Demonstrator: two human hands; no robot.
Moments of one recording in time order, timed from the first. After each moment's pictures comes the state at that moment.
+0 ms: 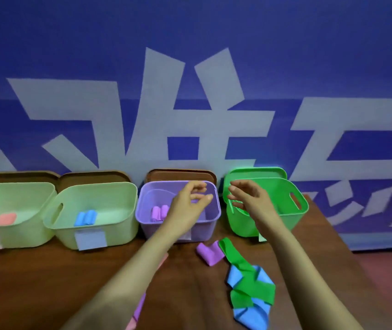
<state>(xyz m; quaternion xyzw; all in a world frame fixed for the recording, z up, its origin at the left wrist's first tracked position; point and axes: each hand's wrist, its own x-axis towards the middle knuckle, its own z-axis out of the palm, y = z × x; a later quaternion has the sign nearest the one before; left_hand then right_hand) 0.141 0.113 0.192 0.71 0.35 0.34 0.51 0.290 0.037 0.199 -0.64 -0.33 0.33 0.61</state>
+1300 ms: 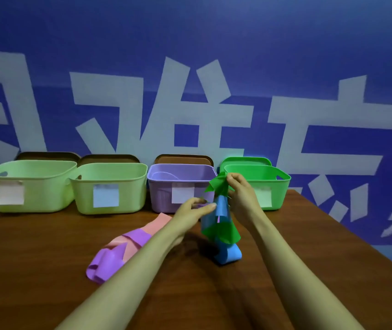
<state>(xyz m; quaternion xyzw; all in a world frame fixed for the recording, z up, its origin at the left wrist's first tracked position) 0.072 -0.005 0.042 0.65 0.30 0.34 0.61 0.195 -0.063 0.083 -0.45 -0.35 0.32 0.75</state>
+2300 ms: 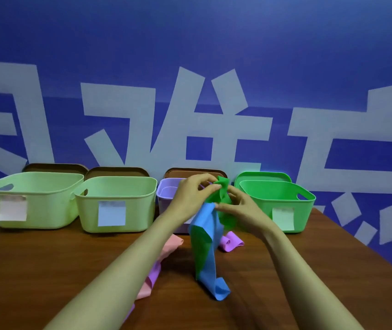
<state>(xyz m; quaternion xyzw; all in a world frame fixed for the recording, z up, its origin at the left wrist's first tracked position) 0.077 0.078 0.107 0.81 0.19 0.47 0.31 0.217 -0.012 0.087 -0.50 -0.57 0.33 0.56</state>
